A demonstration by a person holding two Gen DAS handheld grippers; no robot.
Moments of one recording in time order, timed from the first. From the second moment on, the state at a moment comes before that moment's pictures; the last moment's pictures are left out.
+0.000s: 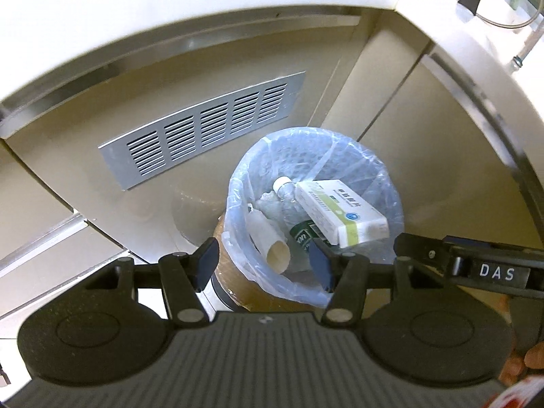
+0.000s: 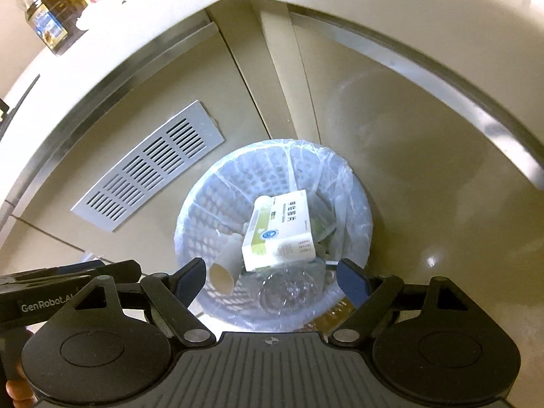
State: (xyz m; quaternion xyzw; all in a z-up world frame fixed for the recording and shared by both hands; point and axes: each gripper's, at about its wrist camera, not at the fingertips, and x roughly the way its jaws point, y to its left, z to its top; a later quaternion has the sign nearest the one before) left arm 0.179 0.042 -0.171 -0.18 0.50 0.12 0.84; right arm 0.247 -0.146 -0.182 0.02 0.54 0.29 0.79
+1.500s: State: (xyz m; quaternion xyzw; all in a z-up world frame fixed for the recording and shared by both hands) left arm 0.264 0.104 -0.003 -0.05 0.32 0.16 0.93; right arm 0.323 -0.190 -0.039 0.14 0.38 0.34 0.85
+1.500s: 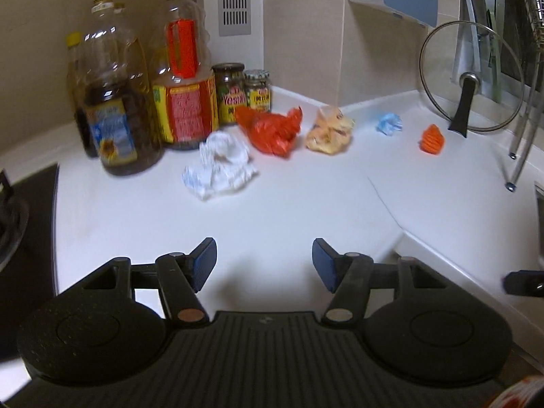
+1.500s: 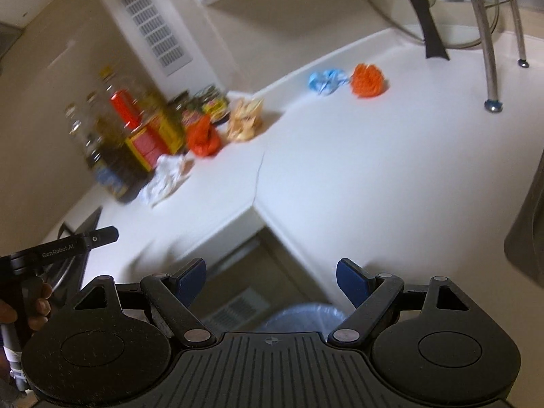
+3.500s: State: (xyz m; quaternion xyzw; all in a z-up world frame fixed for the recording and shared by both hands) left arm 0.313 0.238 -0.019 -0.07 0.32 0.12 0.94; right arm 0.419 -0.105 -0.032 0.13 0.37 0.27 0.88
